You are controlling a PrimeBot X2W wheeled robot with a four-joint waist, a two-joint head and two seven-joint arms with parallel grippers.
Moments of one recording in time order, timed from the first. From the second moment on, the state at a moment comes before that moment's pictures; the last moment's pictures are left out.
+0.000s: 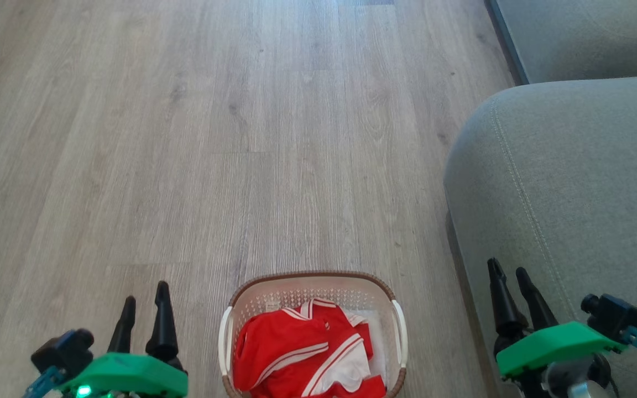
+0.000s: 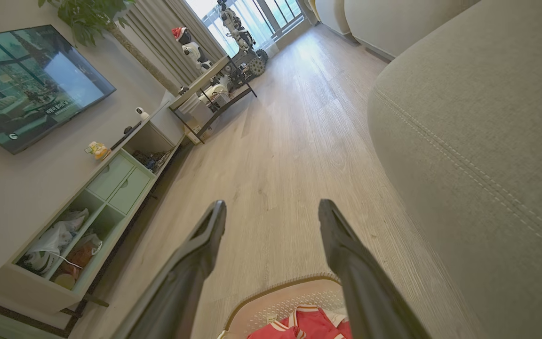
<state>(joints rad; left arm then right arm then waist) 0.11 0.03 -0.08 0.15 -0.61 0.04 -0.12 0.04 -0.04 0.04 0.23 0.68 0.13 -0.12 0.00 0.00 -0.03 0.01</state>
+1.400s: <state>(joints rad) 0.17 0.04 -0.12 0.10 -0.14 0.09 -0.24 0.05 -0.04 0.10 0.17 0.20 0.13 -0.24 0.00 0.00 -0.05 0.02</state>
